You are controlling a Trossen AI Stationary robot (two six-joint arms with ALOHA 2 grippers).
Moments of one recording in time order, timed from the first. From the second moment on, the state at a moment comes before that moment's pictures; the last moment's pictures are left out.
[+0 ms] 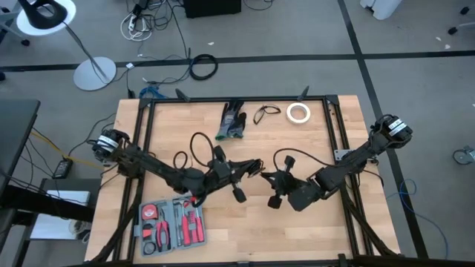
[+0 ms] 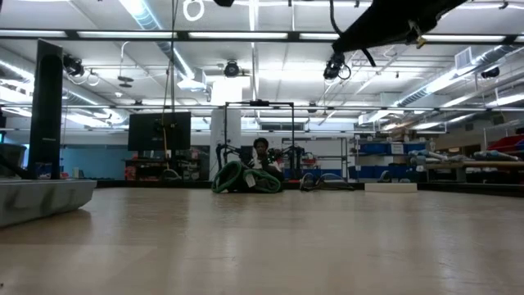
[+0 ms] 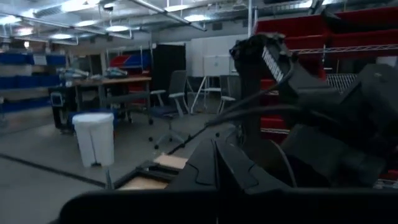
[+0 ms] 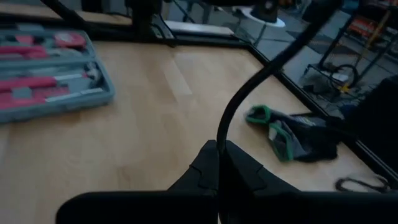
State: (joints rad) left arm -0.38 1.71 1.03 0.96 -0.81 0.17; right arm 0.57 1.45 0.87 -0.06 0.96 0.32
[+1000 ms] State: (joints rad) left arm -0.29 1.71 1.05 0.84 -0.69 0.10; right arm 0.53 1.45 1.00 0.08 0.82 0.14
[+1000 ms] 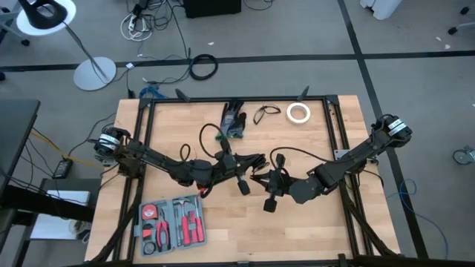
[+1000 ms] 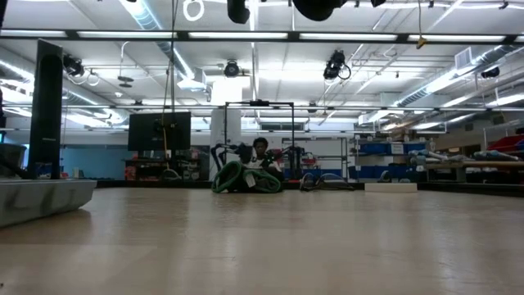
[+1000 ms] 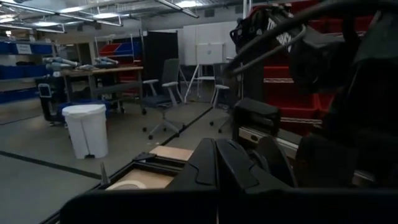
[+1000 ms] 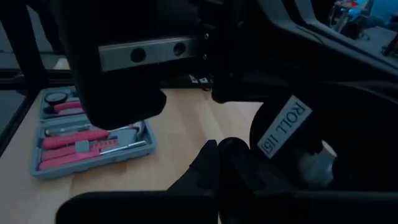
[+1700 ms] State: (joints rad) left arm -0.29 1.72 1.05 0.83 -0.68 0.10; right arm 0.46 1.46 1.03 0.07 0.66 0.16
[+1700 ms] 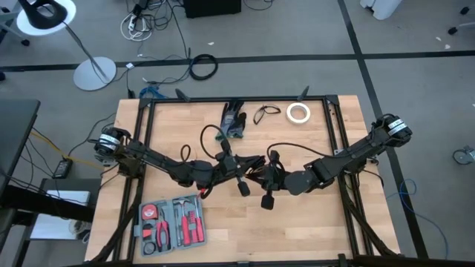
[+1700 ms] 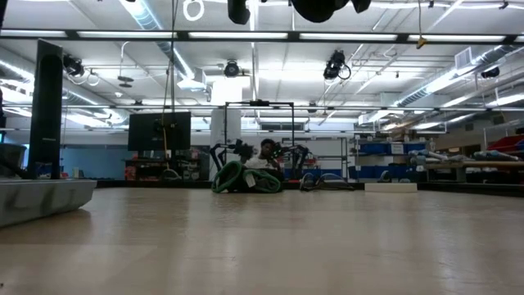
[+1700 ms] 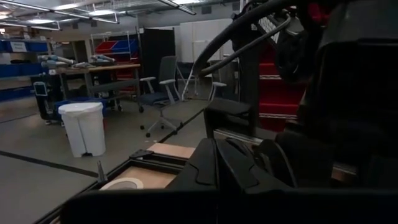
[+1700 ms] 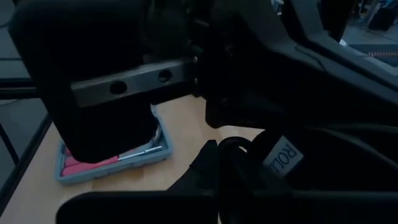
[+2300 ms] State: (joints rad) left arm -0.31 1.71 1.05 0.75 -0.68 0.09; right arm 0.50 1.44 1.03 0.13 0.72 0.13
